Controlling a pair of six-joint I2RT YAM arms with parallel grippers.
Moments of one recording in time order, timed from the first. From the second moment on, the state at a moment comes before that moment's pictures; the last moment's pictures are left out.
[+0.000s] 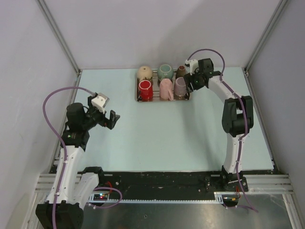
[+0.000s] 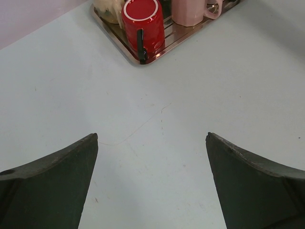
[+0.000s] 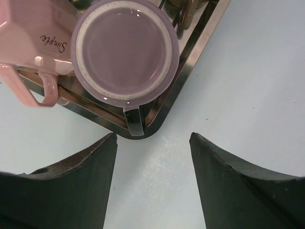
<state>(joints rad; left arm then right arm) 0.03 0.79 0.73 -0.34 0.56 0.32 0.21 2.10 1.76 -0.49 -0.21 -0.28</state>
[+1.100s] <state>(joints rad) 0.02 0.81 0.73 -0.34 0.55 0.32 0.23 2.22 1.84 -0.50 -0.19 -0.29</state>
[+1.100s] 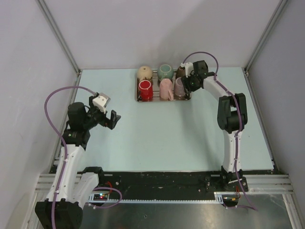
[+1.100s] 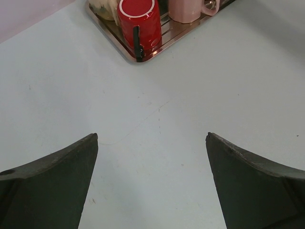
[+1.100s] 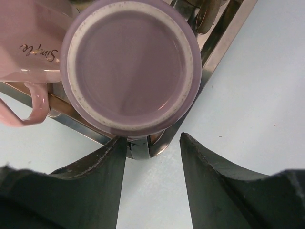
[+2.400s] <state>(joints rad) 0.02 0.82 0.73 -0.34 0.54 0.33 0.25 2.22 1.84 -0.50 -0.19 -0.30</state>
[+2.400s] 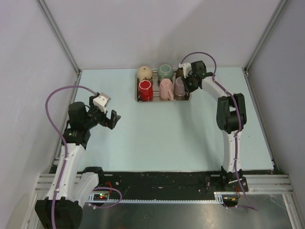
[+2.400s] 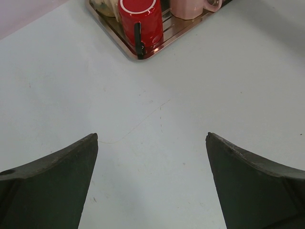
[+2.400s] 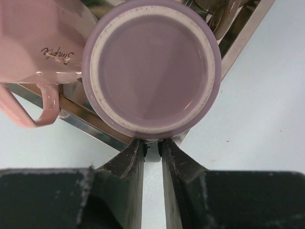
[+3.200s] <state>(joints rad) 0.02 0.82 0.73 -0.34 0.54 0.33 0.21 2.18 1.84 -0.52 -0.28 -0.20</state>
